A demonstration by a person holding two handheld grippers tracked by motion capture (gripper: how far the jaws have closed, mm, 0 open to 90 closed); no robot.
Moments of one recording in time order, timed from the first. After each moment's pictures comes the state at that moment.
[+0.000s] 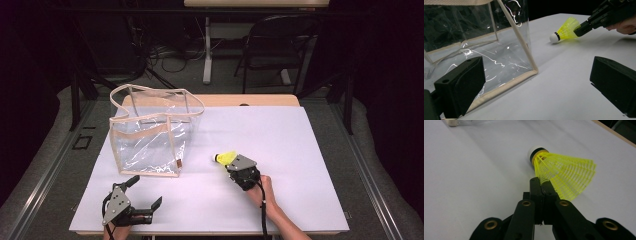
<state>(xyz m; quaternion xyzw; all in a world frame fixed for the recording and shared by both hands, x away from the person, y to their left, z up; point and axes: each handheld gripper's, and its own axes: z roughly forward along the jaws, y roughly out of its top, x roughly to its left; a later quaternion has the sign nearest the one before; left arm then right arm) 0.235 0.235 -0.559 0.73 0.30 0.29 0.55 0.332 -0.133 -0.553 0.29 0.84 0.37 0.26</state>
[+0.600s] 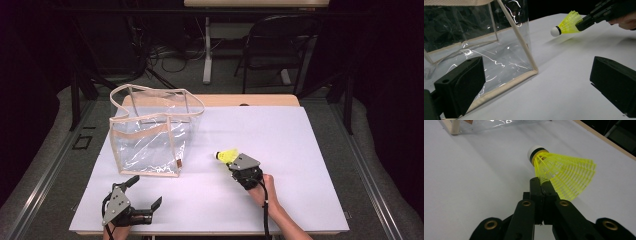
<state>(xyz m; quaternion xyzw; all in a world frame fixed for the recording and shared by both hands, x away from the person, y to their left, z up) 0.234 0.235 -0.558 0.72 0.30 0.29 0.55 0.329 -0.138 -0.542 0.29 0.83 0.38 0.27</state>
